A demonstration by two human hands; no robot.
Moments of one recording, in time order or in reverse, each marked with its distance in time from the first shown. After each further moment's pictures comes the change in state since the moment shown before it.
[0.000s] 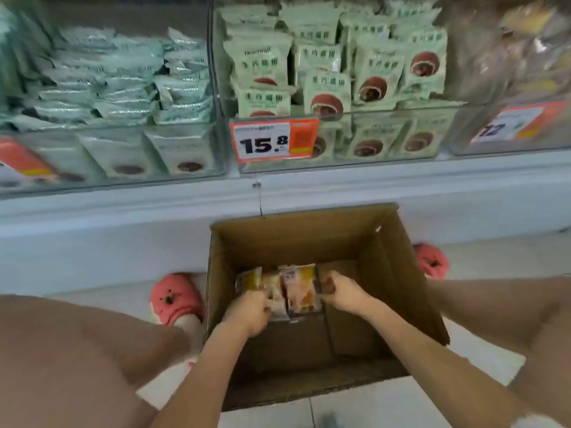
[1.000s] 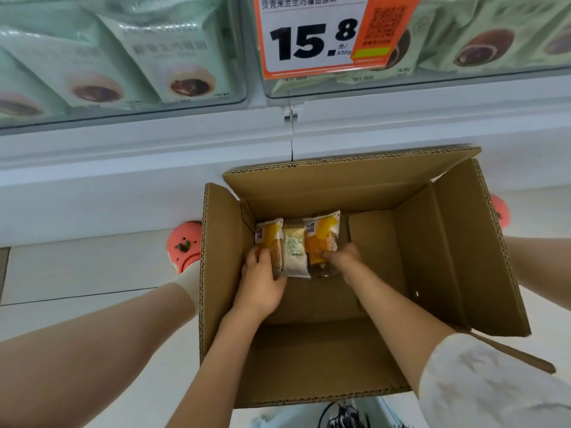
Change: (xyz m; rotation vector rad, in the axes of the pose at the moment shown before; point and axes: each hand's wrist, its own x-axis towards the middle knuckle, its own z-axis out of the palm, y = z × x) left_hand -0.003 -0.033 0.024 -0.426 0.076 -0.248; right_hand 0.093 0.013 0.103 0.688 0.135 0.617
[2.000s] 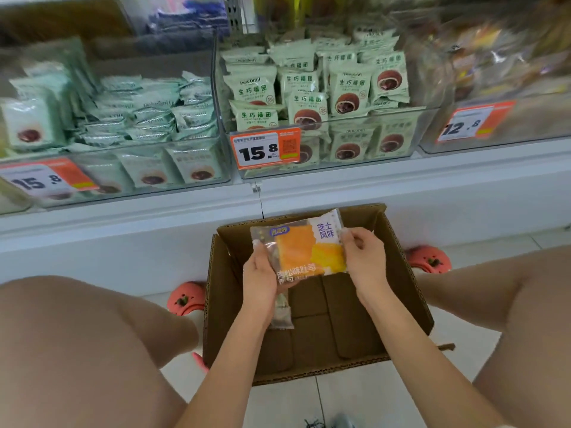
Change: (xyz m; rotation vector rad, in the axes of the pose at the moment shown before) left_hand -0.079 0.109 -0.025 -1.066 0.190 0.216; right_hand -0.175 -0.042 -0.120 0.286 0.305 -0.879
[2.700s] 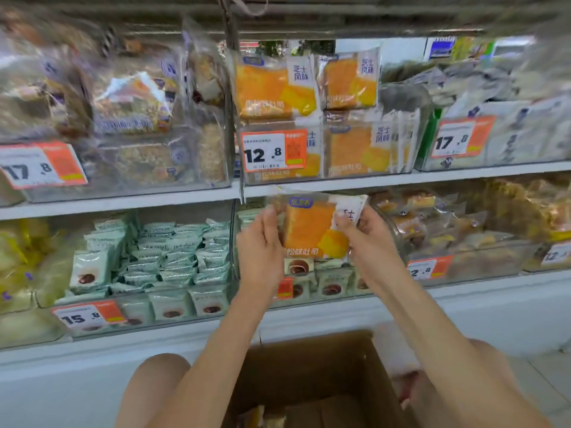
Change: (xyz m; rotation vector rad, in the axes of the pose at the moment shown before) left_hand -0.018 0.249 0.072 0.367 0.232 1.060; right_hand 0.057 -0.242 -0.070 0.521 -0.268 -0.322
